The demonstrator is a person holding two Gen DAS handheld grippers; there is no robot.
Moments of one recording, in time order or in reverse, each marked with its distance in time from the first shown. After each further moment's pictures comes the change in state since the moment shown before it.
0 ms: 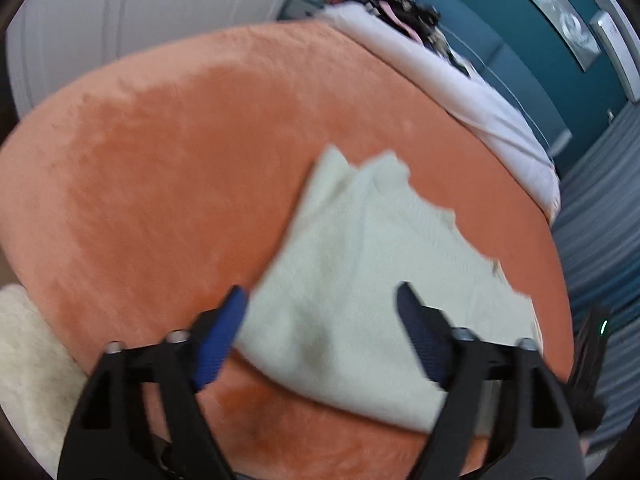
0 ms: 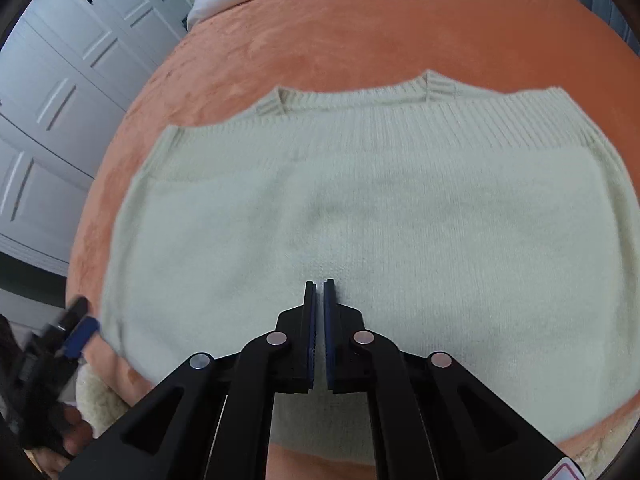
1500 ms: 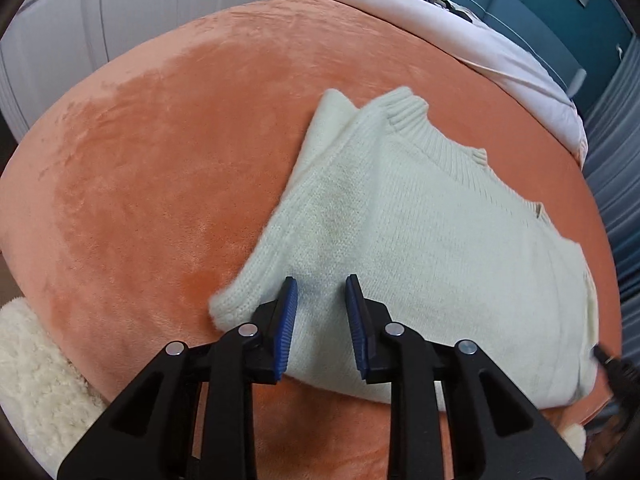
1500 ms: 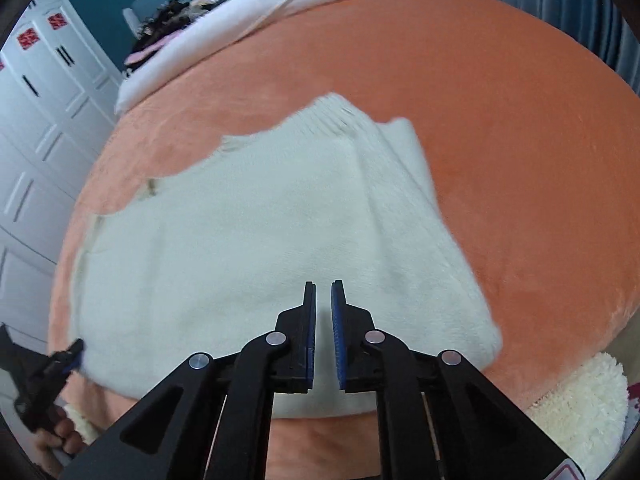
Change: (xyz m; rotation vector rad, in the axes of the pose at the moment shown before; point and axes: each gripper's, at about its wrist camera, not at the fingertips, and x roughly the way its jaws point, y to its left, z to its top) left arm 0.040 -0.017 -0.028 0.184 0.114 0.110; right arm -0.107 -0.125 -0.055 0.218 -0.221 -0.126
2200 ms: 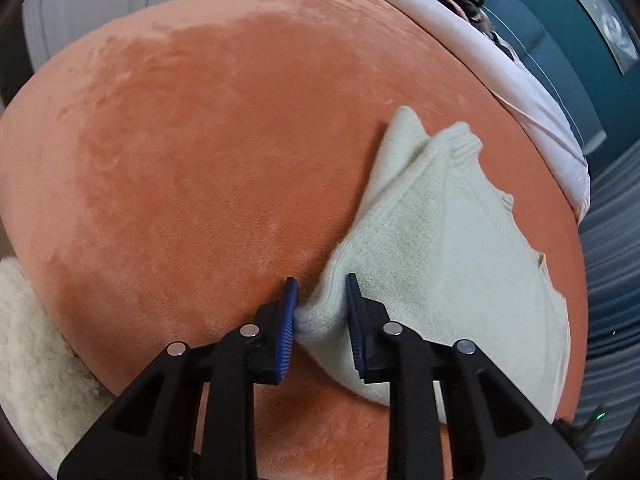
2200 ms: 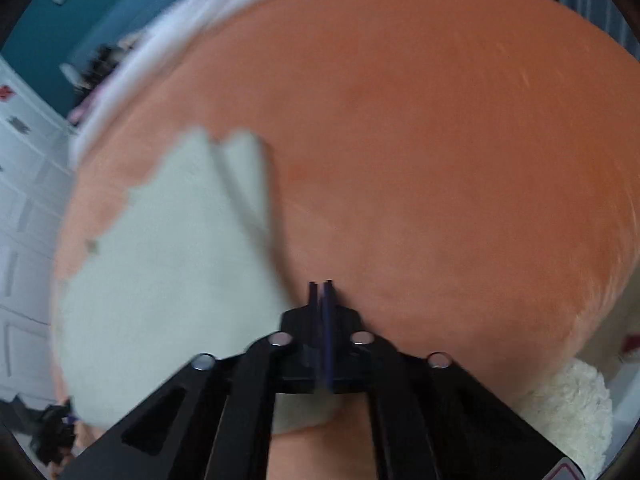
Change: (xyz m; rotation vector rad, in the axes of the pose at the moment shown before) left arm 0.003 0.053 0.007 -0.245 0.038 -0.053; right arm 0.040 -0.127 -0.005 0.272 0.064 -0.099
